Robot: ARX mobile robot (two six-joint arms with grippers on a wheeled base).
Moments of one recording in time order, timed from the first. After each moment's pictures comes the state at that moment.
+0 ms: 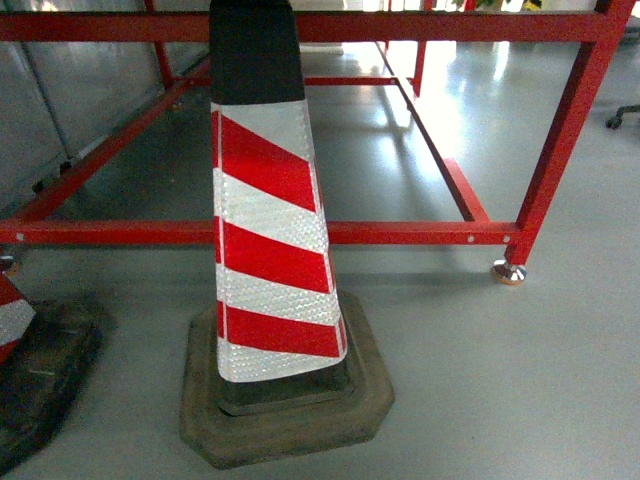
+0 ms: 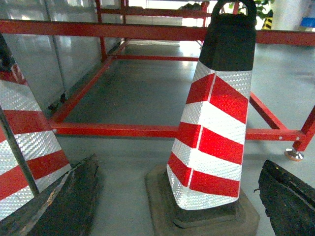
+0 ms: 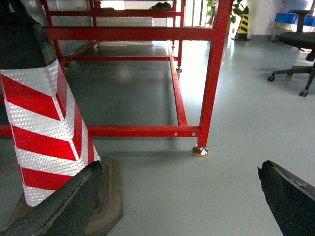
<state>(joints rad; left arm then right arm) 0.00 0.01 0.01 -0.01 0.00 -0.01 0.00 0.01 0.01 -0.01 0.00 0.00</state>
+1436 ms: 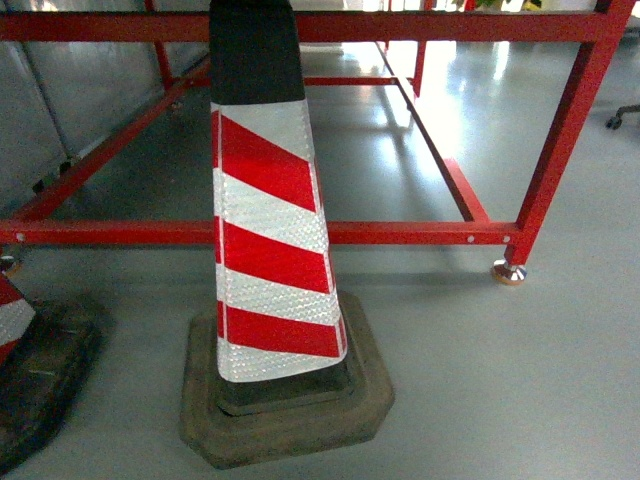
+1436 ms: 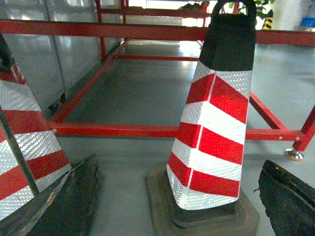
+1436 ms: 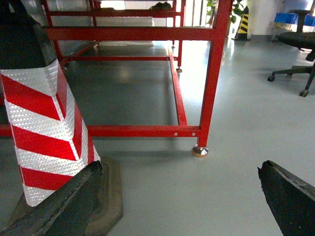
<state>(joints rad) 0.00 0.01 0.01 -0.01 0.00 -0.01 0.00 0.01 0.01 -0.01 0.00 0.00</state>
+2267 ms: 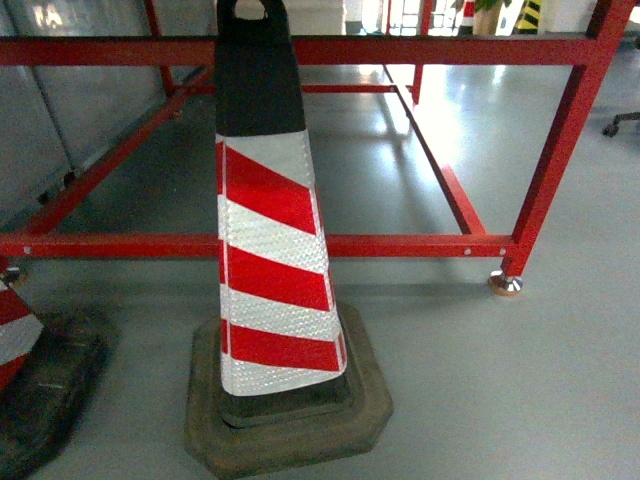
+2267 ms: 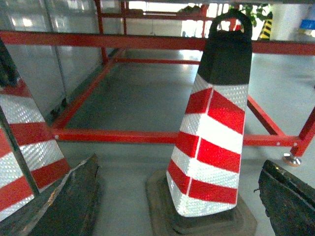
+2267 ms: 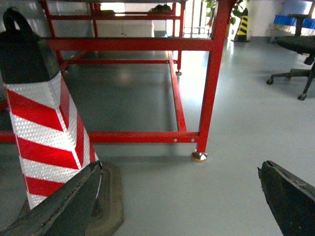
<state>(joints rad) 0.00 0.01 0.01 -0.01 0.00 -0.01 0.00 0.01 0.01 -0.01 0.00 0.00</state>
